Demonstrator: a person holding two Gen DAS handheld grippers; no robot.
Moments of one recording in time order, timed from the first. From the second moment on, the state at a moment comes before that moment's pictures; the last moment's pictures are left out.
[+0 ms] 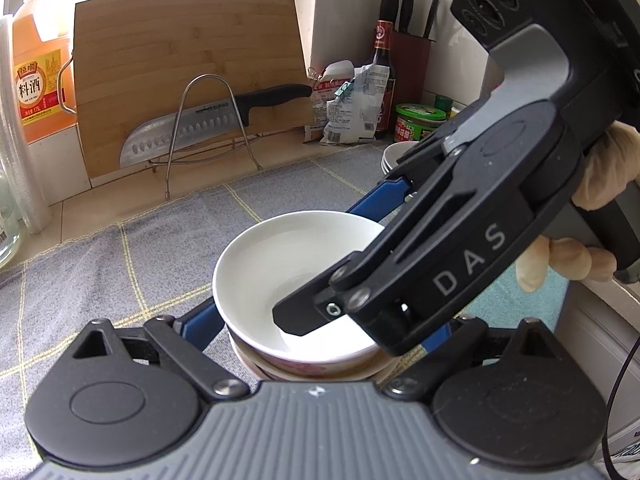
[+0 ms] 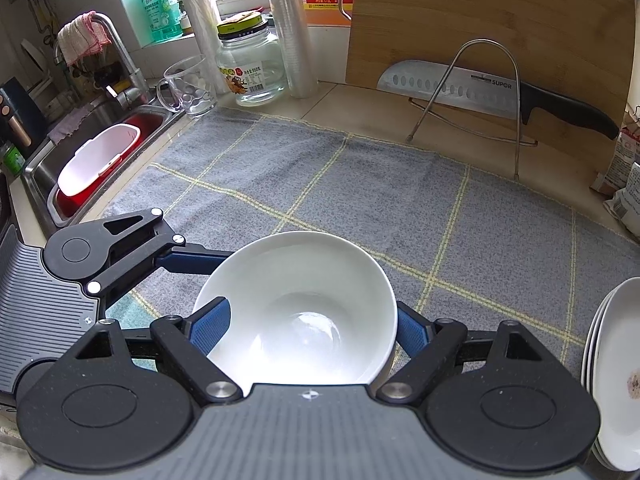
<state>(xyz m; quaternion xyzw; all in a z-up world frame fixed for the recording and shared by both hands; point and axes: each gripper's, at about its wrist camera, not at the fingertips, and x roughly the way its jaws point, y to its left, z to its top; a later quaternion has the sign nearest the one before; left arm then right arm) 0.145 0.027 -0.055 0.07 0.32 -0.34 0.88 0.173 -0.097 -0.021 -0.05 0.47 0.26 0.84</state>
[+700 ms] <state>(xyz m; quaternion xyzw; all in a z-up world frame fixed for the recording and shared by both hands) 0.135 0.041 -0.055 0.08 0.31 -0.34 0.88 0.166 -0.117 -0.021 -0.01 0.46 0.23 0.86</state>
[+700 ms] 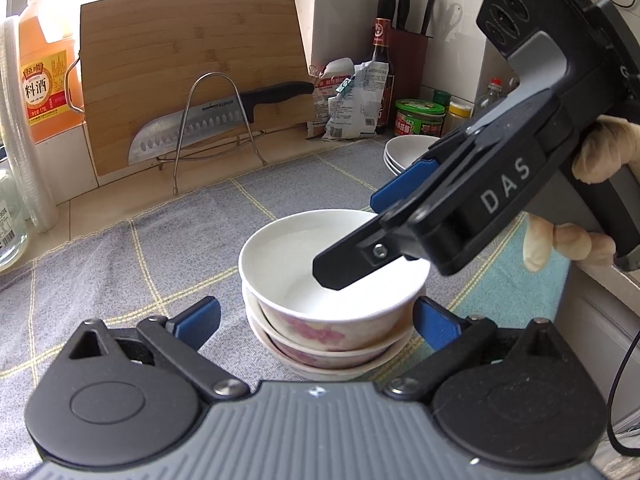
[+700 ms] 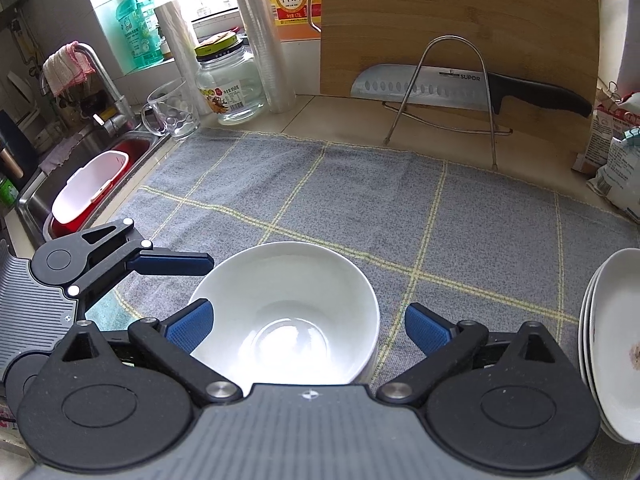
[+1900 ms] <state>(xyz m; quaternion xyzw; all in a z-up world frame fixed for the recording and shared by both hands) 0.133 0.060 -0.057 0.05 0.32 -0.35 0.88 0.120 -0.163 -0.029 0.10 0.41 0.14 0.90</state>
